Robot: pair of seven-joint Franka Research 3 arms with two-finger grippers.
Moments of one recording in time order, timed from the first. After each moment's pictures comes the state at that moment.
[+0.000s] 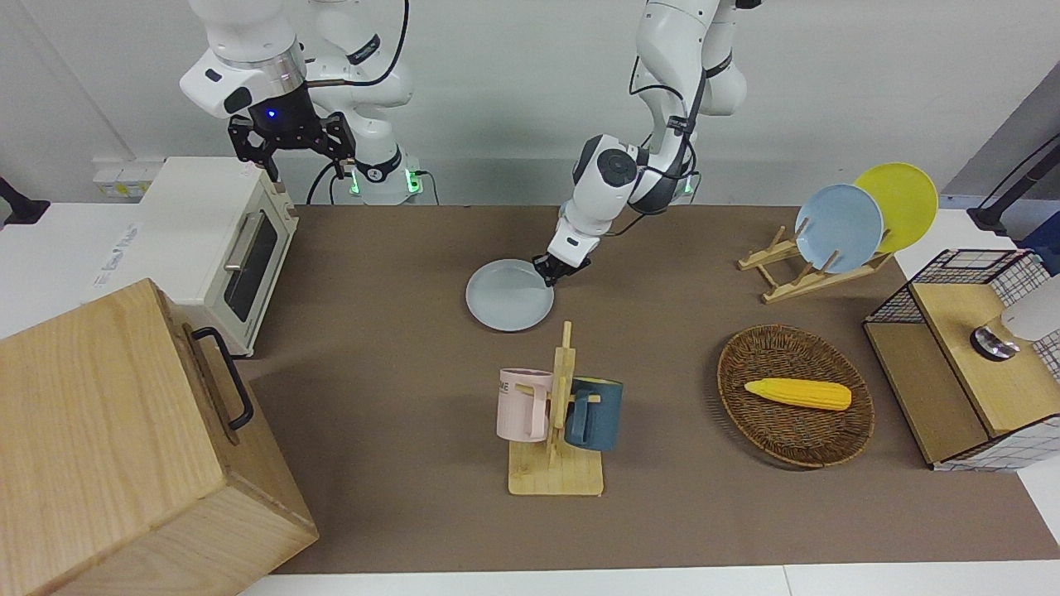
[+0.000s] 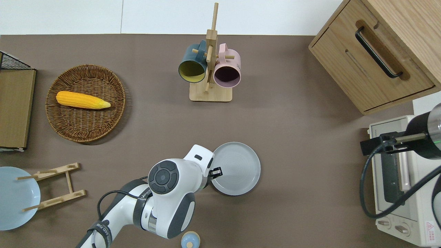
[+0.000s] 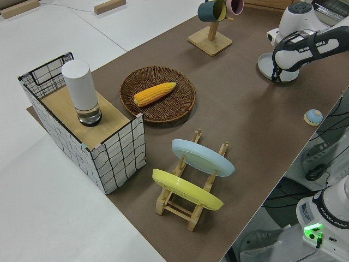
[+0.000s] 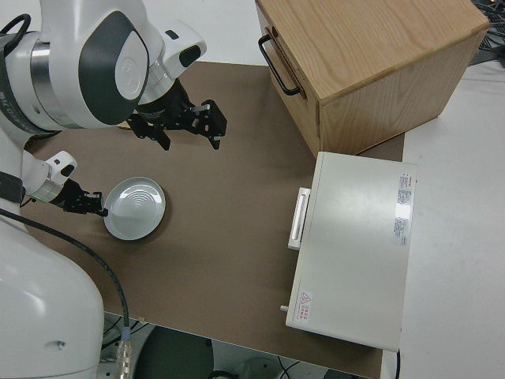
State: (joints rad) left arm -0.39 0.13 -0.26 -2.30 -0.38 2.50 -0.61; right arm -0.06 -0.06 0.16 -1.54 -0.04 1.39 0.01
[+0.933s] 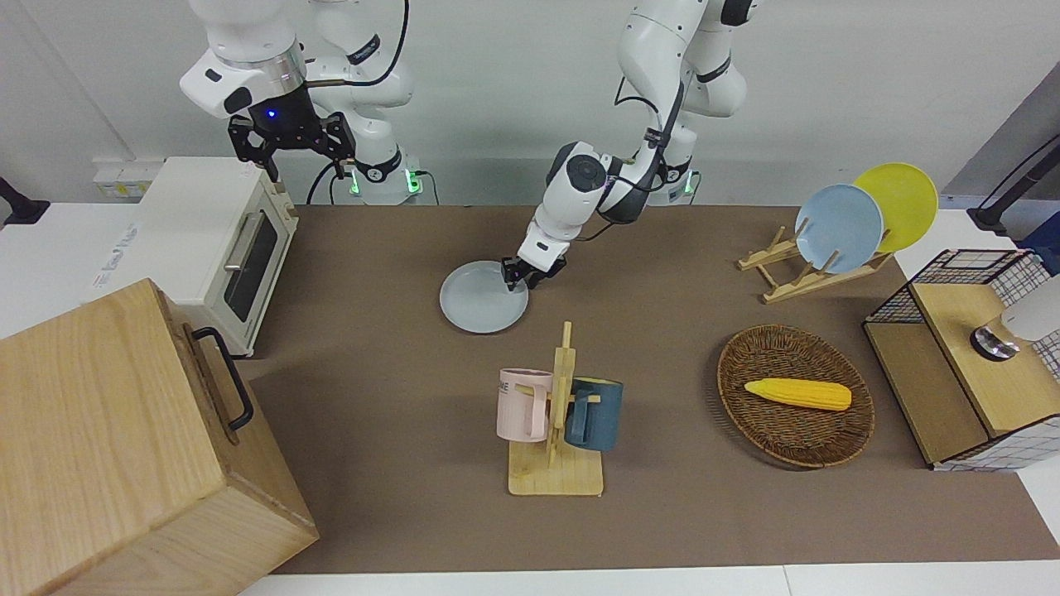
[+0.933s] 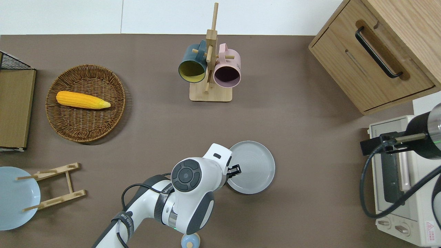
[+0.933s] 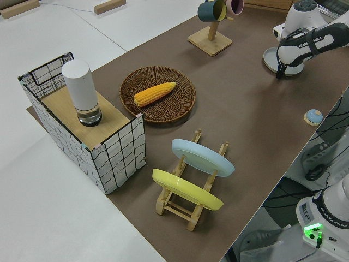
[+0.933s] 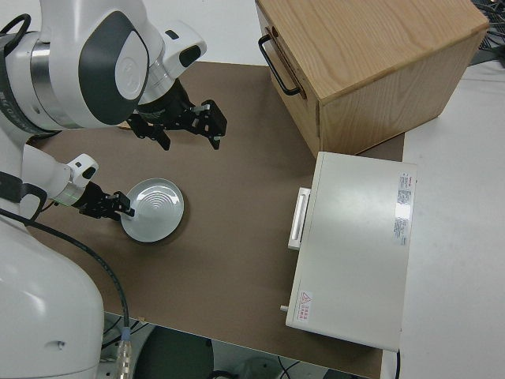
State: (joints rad) left arm -0.45 0.23 -0.28 -2.19 -0.38 2.54 -0.69; right arm -0.06 -0.06 0.16 -1.54 -0.04 1.39 0.01
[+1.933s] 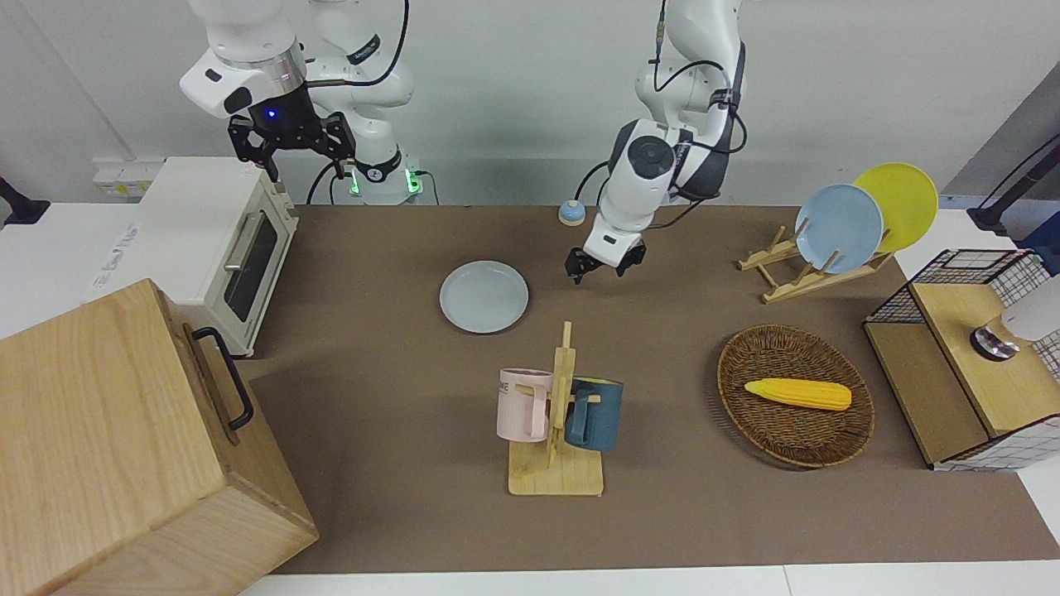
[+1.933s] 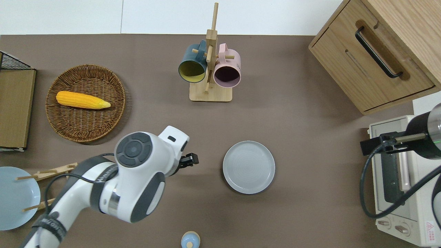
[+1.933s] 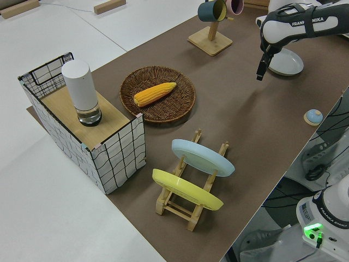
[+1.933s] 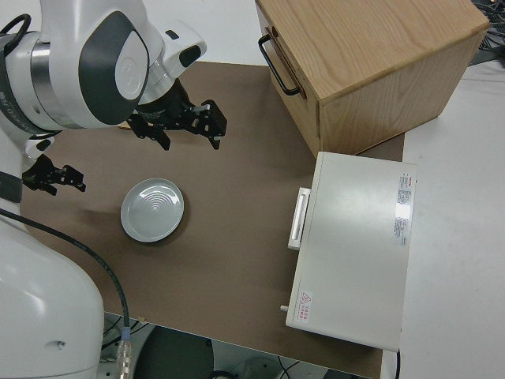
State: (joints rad) left arm -0.21 0.04 -0.25 -2.17 -0.14 2.14 -0.57; right arm -0.06 -0.06 0.16 -1.54 -0.04 1.39 0.01
